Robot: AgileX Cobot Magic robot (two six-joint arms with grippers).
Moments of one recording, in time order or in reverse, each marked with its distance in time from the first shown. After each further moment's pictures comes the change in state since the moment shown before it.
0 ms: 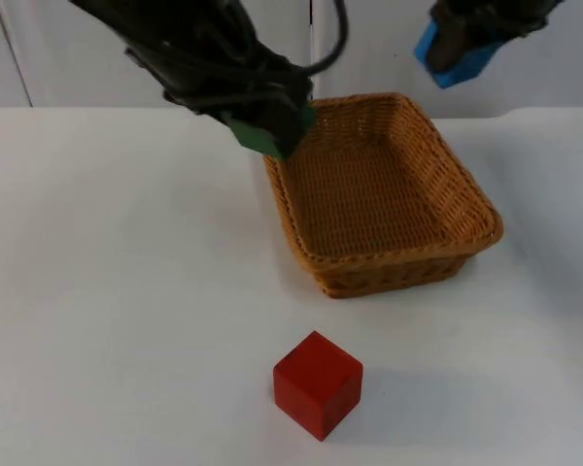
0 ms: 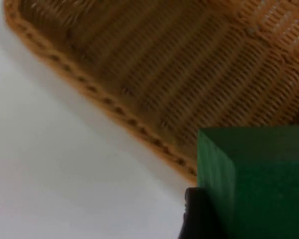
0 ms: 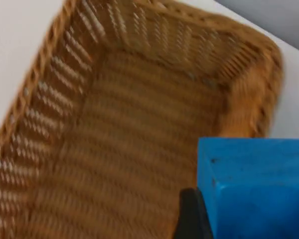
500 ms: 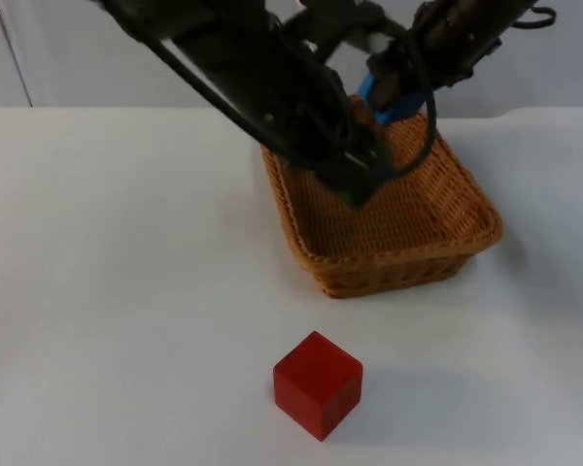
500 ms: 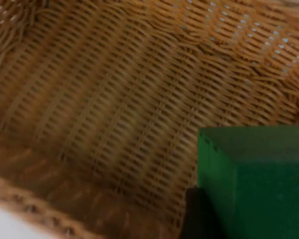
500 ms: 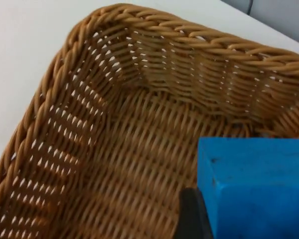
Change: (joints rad) right arm 0.037 0.278 -0.286 0.052 -0.010 0.028; left arm -0.129 0.195 -0.094 -0.008 -0.124 0.134
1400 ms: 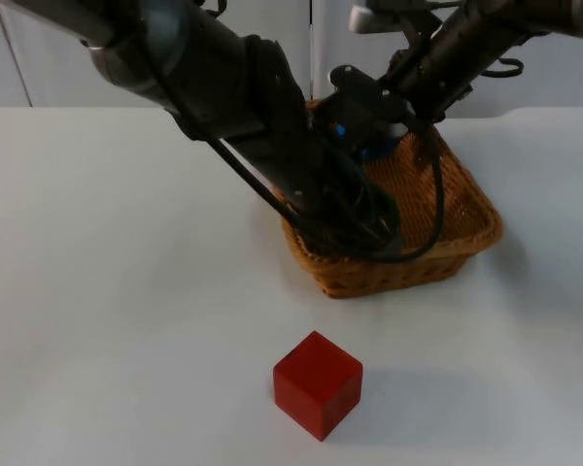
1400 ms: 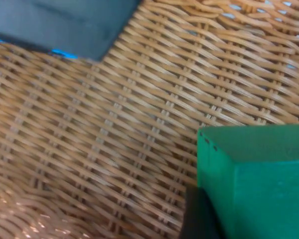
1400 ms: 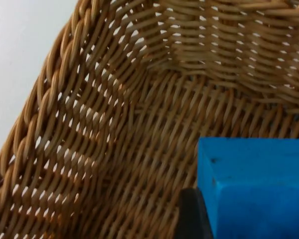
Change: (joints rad) right arm 0.024 0.086 -0.006 0.060 -0.043 -0.018; left arm -0.042 0.159 -0.005 -0.004 -0.193 0.064
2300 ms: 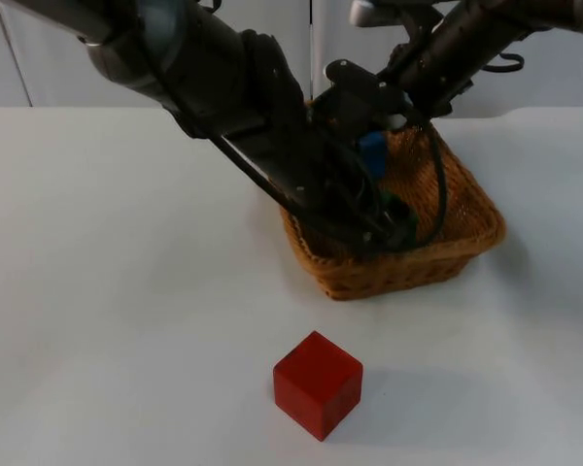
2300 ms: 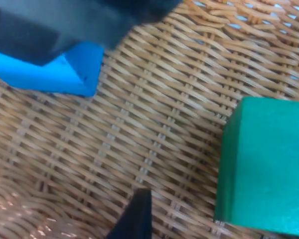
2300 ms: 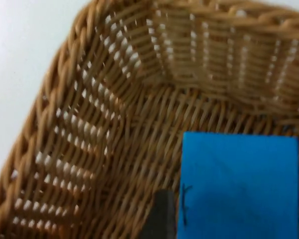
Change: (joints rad) right arm 0.000 -0.014 -0.005 0.002 -0.004 0.000; left arm 0.000 -0.009 -0.001 -0.045 -0.002 0.000
